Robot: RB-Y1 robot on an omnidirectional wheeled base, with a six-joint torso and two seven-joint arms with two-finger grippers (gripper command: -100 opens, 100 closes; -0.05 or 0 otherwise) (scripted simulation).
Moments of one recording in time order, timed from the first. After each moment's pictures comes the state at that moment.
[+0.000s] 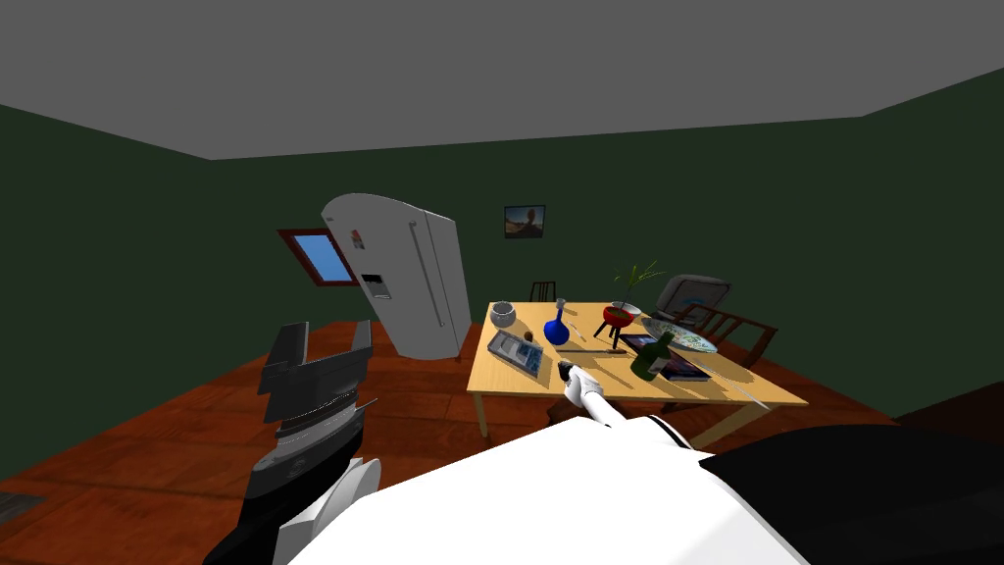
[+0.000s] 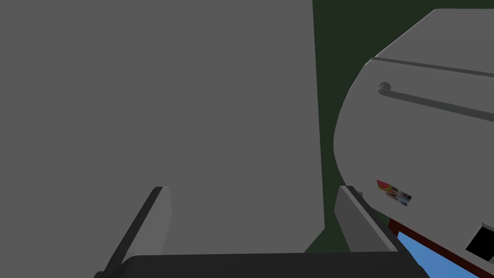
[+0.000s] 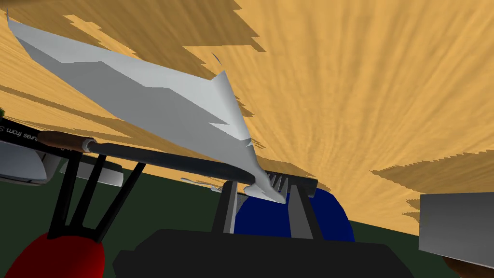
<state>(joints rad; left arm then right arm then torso) 0.52 0.04 -0.01 -2.35 0.07 -0.62 0.04 -0.24 -0.27 -0.16 -0.66 0.86 0.33 0.41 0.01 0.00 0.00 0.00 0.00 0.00</state>
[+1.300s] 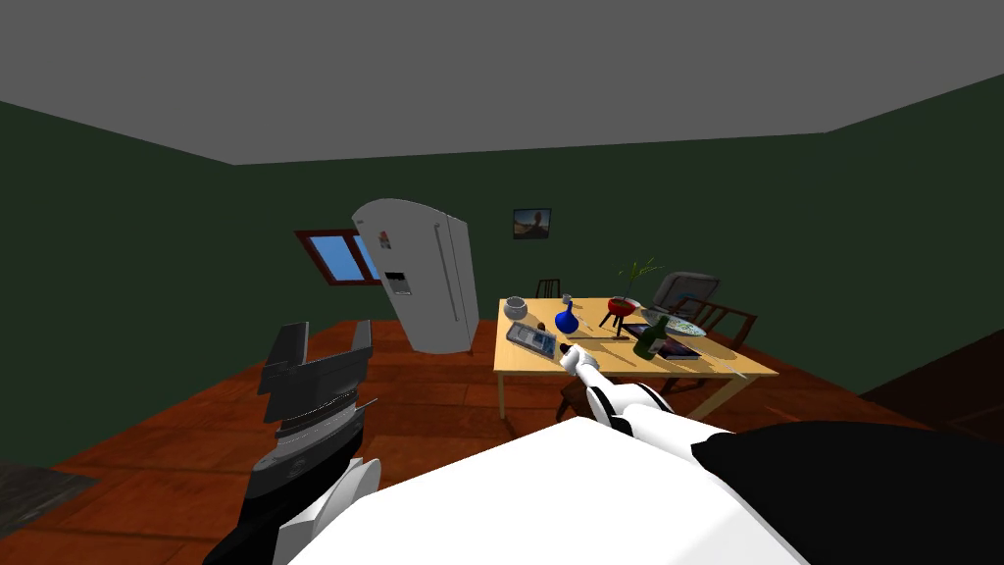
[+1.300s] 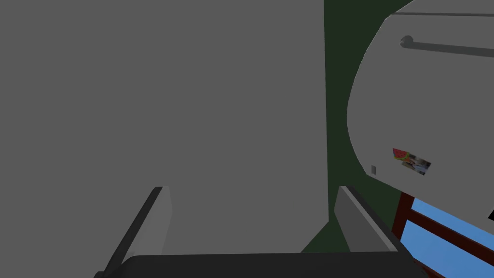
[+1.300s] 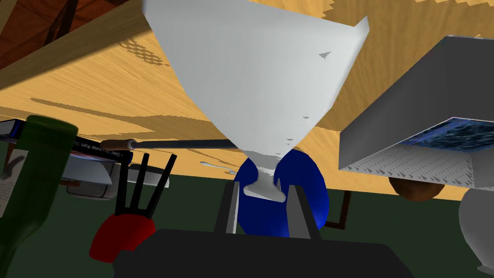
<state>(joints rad) 0.52 0.04 -0.01 -2.35 0.07 -0.62 0.04 -0.43 -0.35 -0.27 -0.57 0.67 0.45 0.50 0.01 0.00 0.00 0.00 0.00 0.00</state>
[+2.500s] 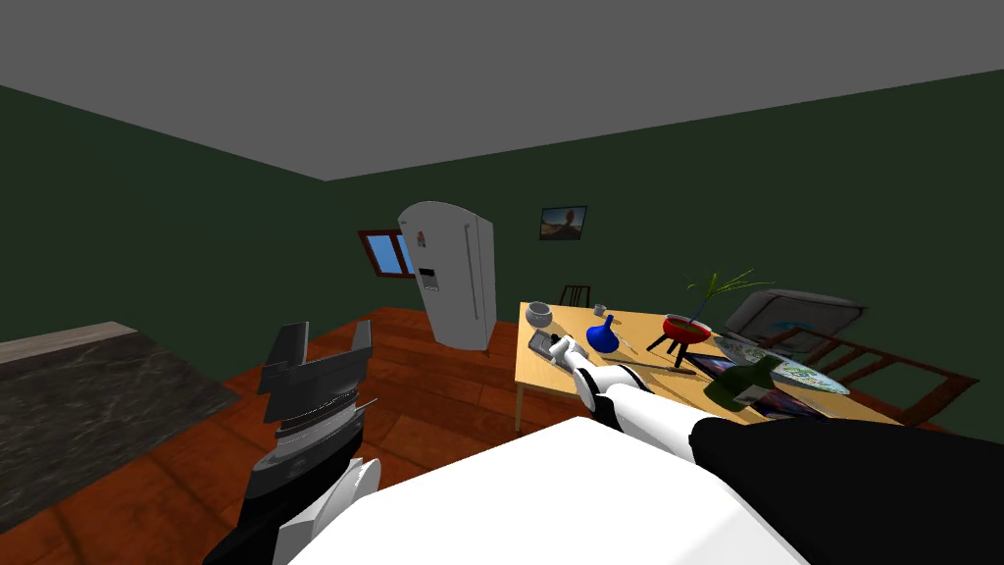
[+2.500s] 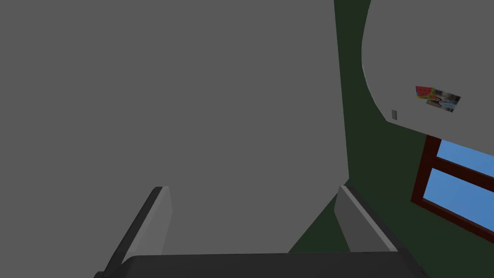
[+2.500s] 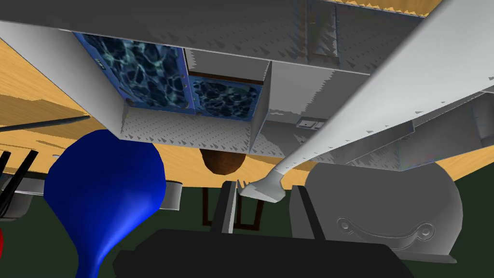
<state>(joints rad) 0.52 0.04 -0.01 -2.35 0.07 -0.62 0.04 -0.59 -0.32 -0.29 -0.45 0.55 0.51 0.58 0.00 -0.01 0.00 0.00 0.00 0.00</state>
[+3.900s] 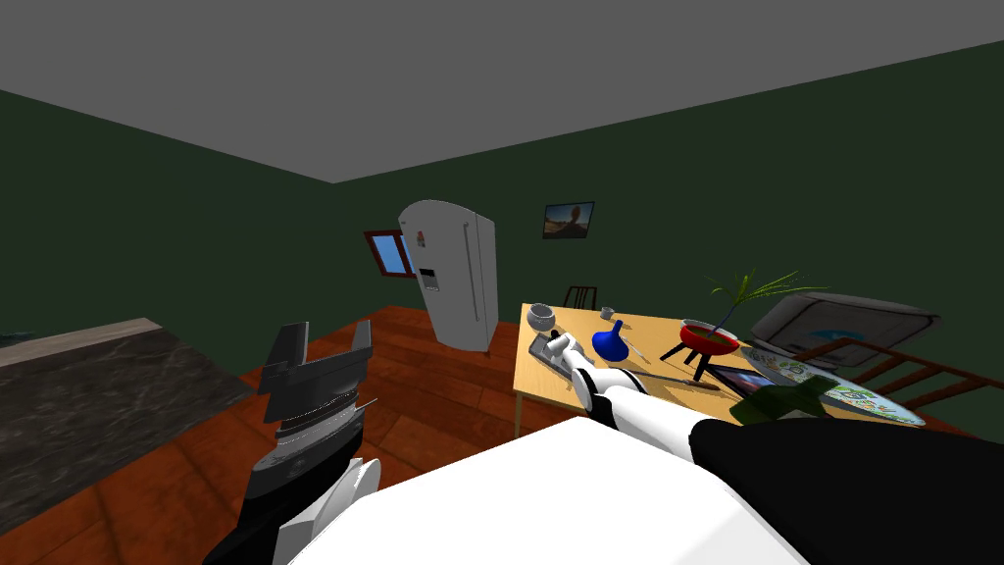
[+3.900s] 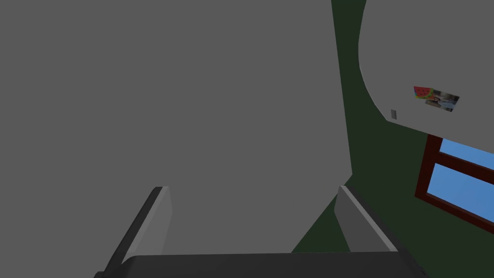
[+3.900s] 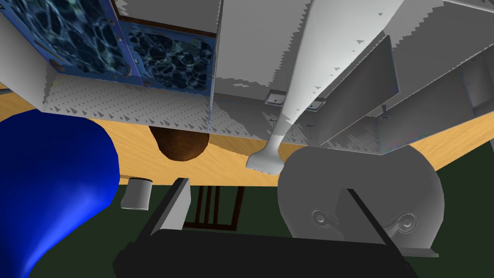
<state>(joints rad) 0.52 0.04 -0.01 -2.35 0.07 -0.62 0.04 -0.58 -0.29 -0.37 -0.55 0.50 0.54 0.73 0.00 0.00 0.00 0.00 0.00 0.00</state>
